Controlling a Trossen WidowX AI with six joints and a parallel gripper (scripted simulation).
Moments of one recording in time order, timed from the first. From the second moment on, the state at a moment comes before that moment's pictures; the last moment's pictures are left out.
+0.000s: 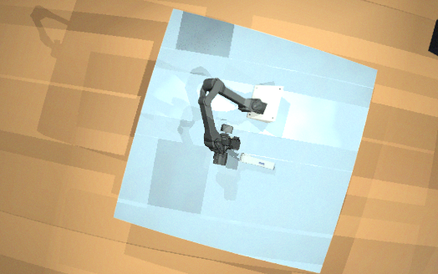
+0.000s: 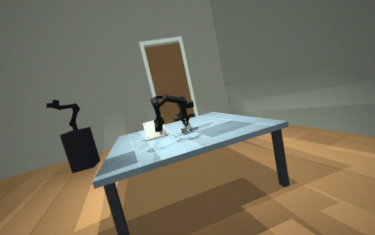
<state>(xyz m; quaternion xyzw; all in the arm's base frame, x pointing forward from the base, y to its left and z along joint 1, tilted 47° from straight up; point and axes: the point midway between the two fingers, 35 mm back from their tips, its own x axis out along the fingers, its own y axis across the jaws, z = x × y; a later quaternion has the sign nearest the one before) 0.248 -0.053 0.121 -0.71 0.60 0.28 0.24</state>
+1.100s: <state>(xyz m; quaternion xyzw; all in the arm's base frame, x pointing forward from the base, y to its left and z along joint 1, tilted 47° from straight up) 0.232 -0.078 0.110 -0.71 0.60 0.28 0.24</state>
